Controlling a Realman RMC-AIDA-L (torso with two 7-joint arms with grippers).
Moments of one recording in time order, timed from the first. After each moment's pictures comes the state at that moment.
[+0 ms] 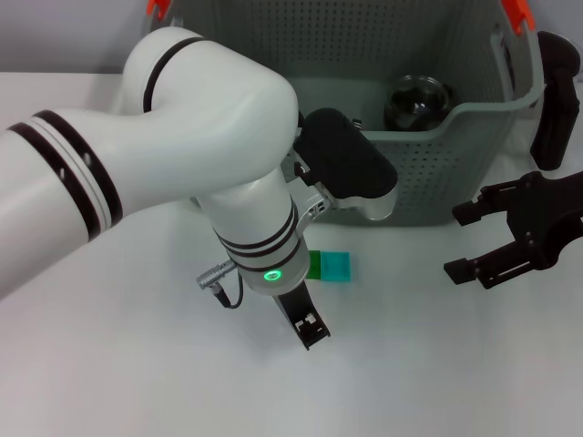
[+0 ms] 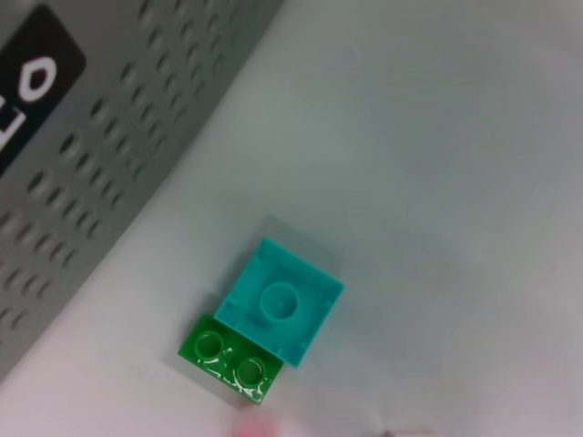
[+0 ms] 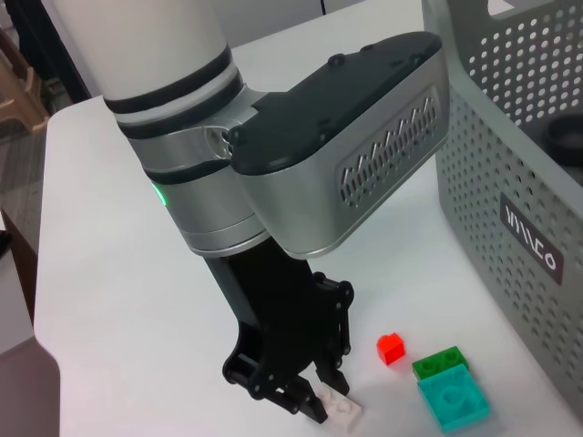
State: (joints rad) left arm -0.88 -2.18 1.87 0.97 2.56 1.31 -2.82; right arm 0.68 2.03 -0.83 -1.05 -2.32 -1.81 1.78
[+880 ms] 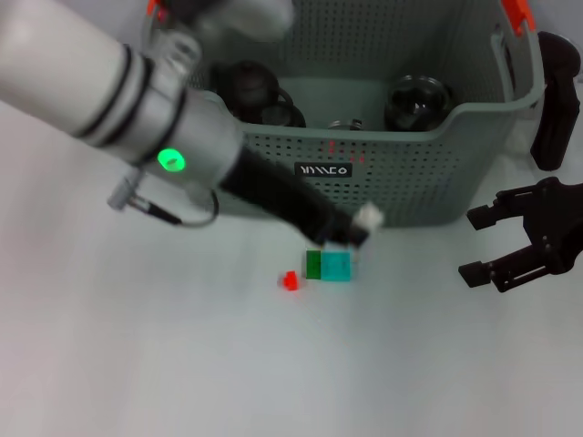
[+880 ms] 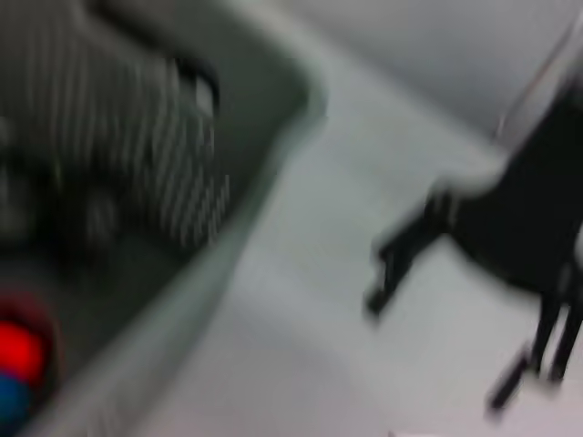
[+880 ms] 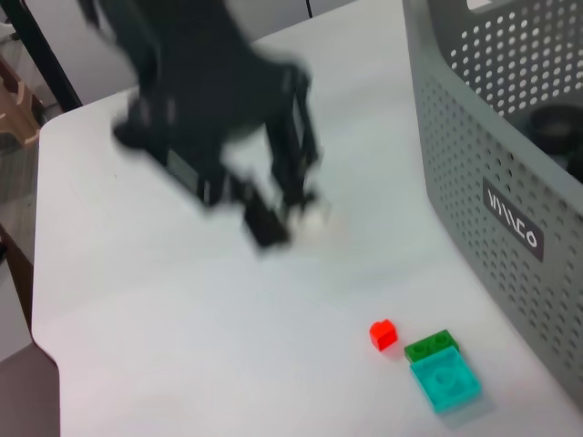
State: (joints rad) left arm -0.65 -2.17 1.26 1.45 2.26 1.65 -2.52; right arm 0.65 2.02 -0.80 -1.04 -2.32 -1.82 1.77
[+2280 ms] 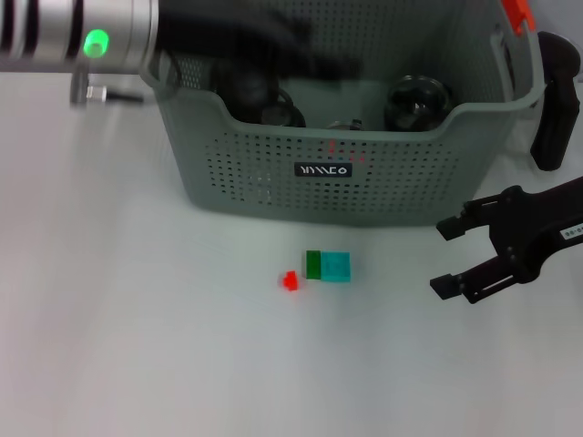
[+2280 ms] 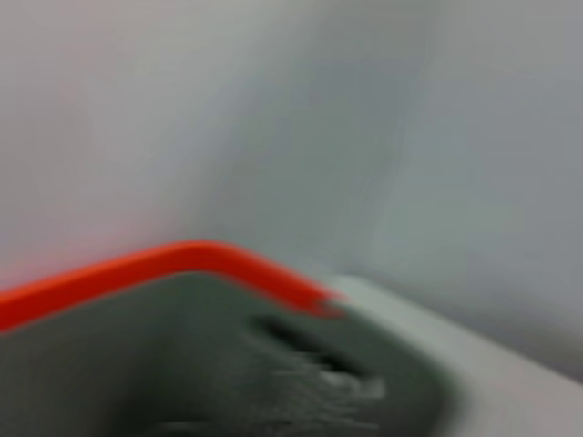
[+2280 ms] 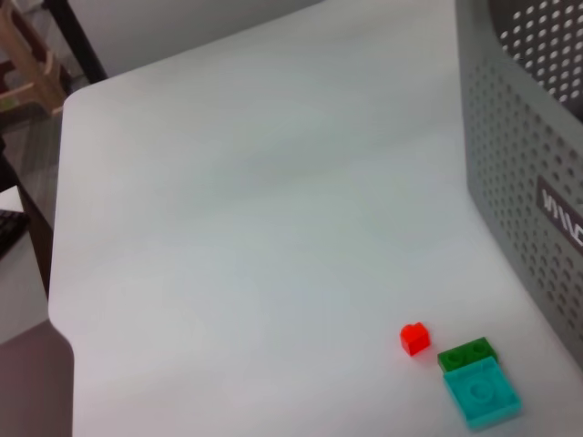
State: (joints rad) left arm -0.65 -2.12 1.00 1.32 2.02 1.47 -2.19; right arm 0.69 2.03 -0.87 -0.99 -2.32 -1.78 1.76
